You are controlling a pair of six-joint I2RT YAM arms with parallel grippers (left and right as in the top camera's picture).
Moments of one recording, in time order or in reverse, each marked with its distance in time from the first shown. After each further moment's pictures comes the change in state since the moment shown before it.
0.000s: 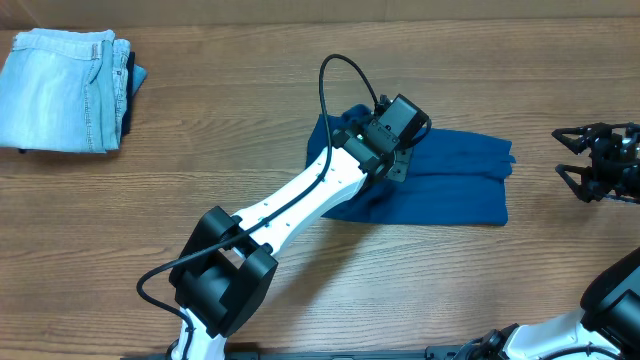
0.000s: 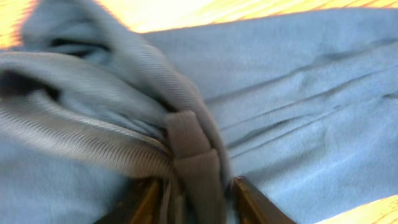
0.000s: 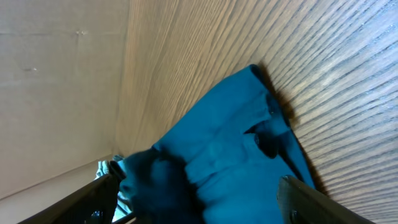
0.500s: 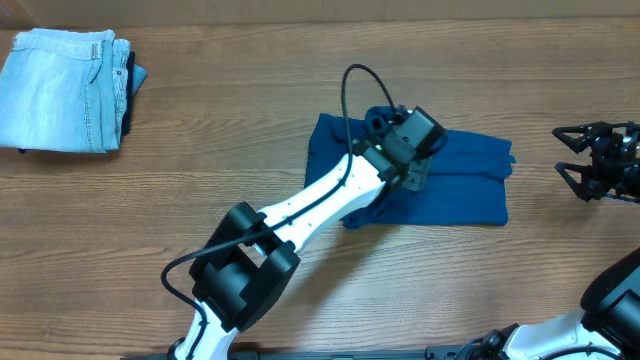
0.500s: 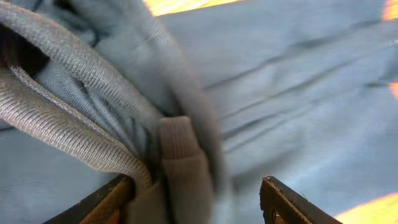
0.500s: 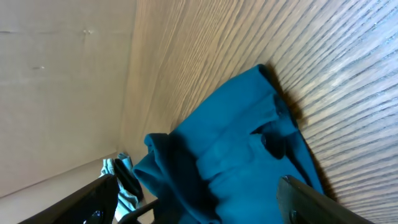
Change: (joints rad) left arm -0.065 0.074 0.026 0.060 0.000 -0.002; right arm 0.000 0.000 0.000 0.004 -0.020 0.000
